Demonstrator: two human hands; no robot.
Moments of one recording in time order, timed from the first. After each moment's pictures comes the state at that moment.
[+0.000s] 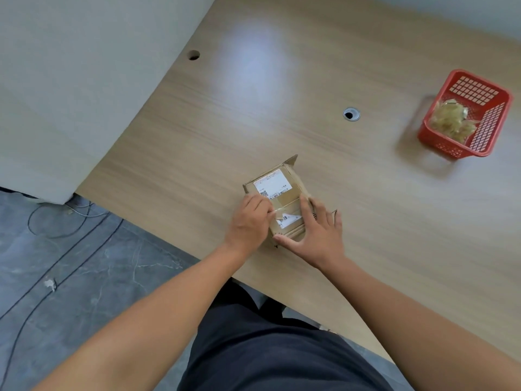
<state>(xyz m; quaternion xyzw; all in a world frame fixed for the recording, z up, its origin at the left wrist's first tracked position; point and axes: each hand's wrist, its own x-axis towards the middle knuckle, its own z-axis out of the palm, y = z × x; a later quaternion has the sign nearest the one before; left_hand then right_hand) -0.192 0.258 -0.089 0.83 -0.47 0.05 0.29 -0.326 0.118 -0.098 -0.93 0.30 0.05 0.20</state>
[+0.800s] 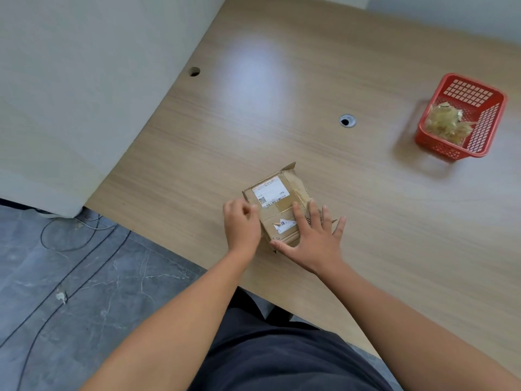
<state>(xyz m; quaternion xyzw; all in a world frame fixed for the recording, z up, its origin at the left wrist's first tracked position) -0.194 0.244 -0.082 0.87 -0.02 -0.12 0.48 -0.322 0.125 -0.089 -0.93 0.31 0.12 0.17</state>
